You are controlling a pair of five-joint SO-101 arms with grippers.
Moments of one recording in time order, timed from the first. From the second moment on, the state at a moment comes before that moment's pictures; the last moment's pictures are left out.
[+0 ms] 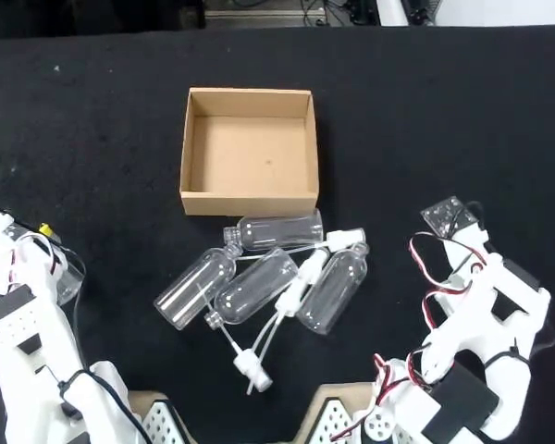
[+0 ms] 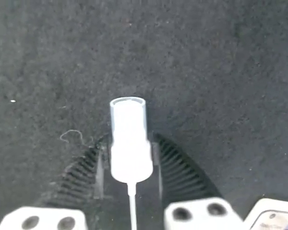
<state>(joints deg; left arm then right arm) -40.7 -45.5 70.7 25.3 10.2 43.1 -16.9 57.0 45.3 67.0</state>
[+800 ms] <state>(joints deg) -40.5 -57.6 71.9 34.0 10.2 42.9 -16.9 56.7 52.1 71.9</state>
